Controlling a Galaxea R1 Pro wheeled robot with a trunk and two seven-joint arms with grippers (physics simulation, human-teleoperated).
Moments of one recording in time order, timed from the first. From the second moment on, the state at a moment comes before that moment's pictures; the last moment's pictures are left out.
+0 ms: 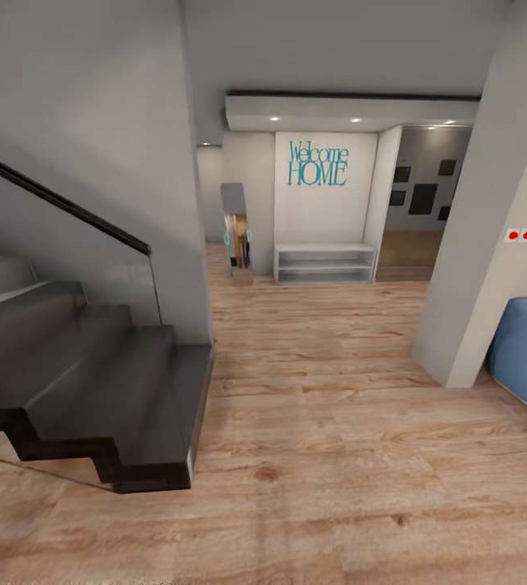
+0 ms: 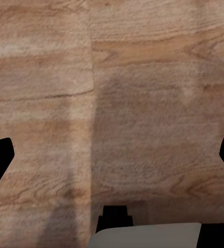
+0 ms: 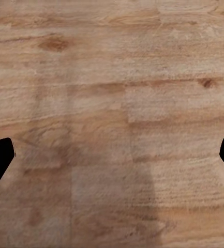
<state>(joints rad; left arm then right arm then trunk) 0.00 0.03 0.00 -0.49 0.00 -0.12 -0.01 0.00 0.00 0.00 -0.60 0.00 -0.30 -0.01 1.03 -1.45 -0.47</state>
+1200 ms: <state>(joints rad) 0.00 0.03 0.00 -0.47 -0.01 -0.12 0.00 0.00 0.00 0.00 -0.60 0.00 -0.30 -0.01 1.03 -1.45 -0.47</state>
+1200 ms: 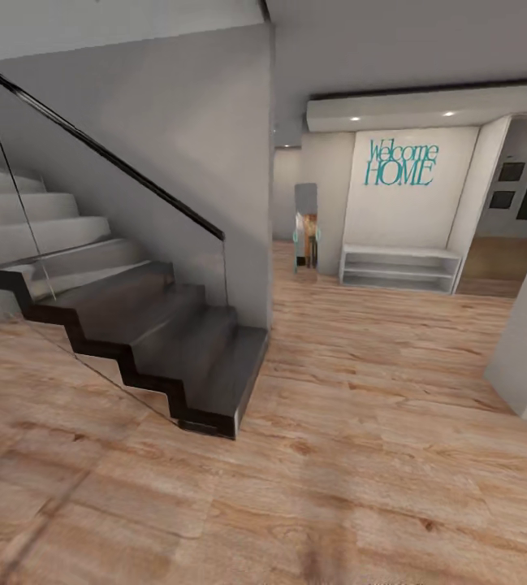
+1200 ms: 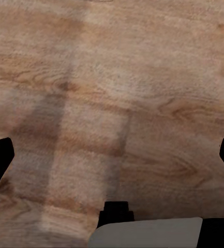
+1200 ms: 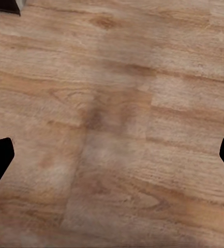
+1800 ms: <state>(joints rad) 0.00 0.03 0.00 -0.46 -0.01 -0.12 0.00 0.00 0.00 0.00 -0.60 0.00 -0.31 -0.01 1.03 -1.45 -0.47</state>
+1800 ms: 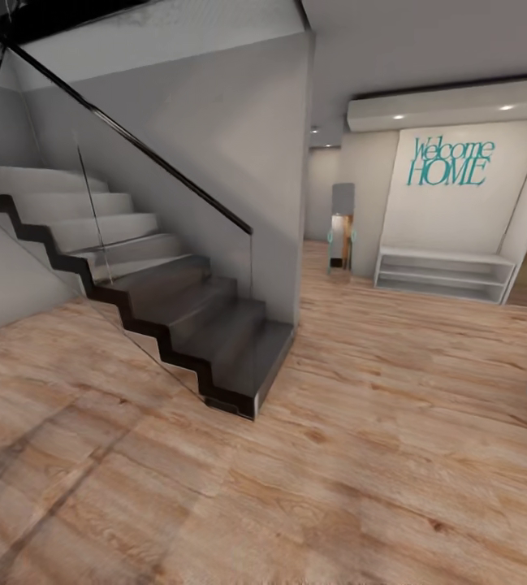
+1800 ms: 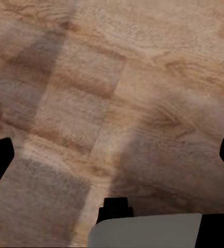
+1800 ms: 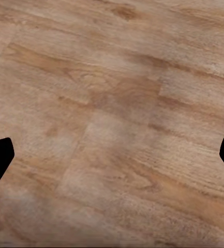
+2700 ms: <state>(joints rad) 0.00 0.03 0.00 -0.46 -0.01 -0.12 0.00 0.00 0.00 0.00 -0.60 0.00 -0.31 -0.01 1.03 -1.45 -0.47</state>
